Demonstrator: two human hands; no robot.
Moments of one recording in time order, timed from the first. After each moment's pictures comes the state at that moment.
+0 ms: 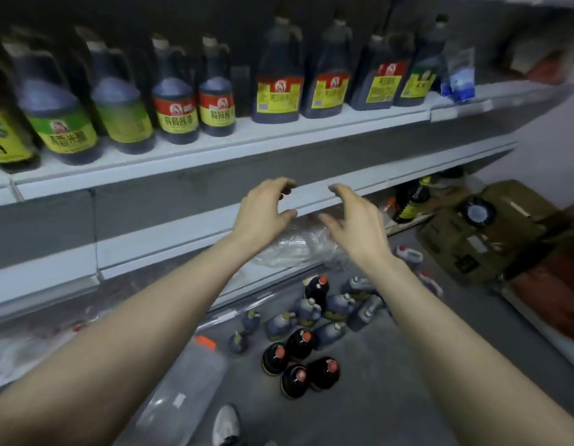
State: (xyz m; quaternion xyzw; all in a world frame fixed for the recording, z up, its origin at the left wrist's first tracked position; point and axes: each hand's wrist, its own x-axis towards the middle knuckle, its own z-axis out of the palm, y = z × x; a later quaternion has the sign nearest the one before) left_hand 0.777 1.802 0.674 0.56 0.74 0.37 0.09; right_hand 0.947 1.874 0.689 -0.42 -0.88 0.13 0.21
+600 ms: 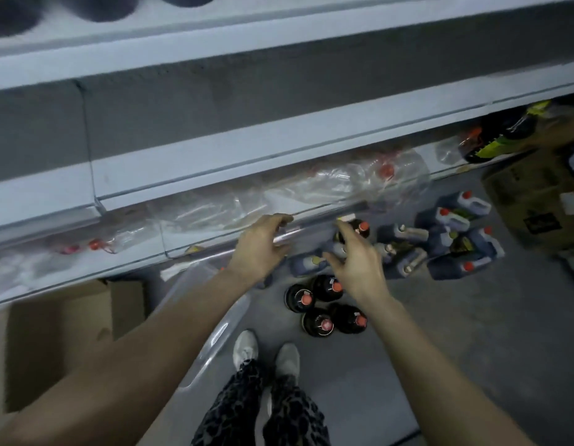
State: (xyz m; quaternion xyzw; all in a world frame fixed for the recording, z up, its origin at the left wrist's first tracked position) left_hand 0.715 1.781 0.442 0.46 0.79 0.28 0.29; right_hand 0.889 1.876 0.463 -0.45 -0.84 0.30 0.05
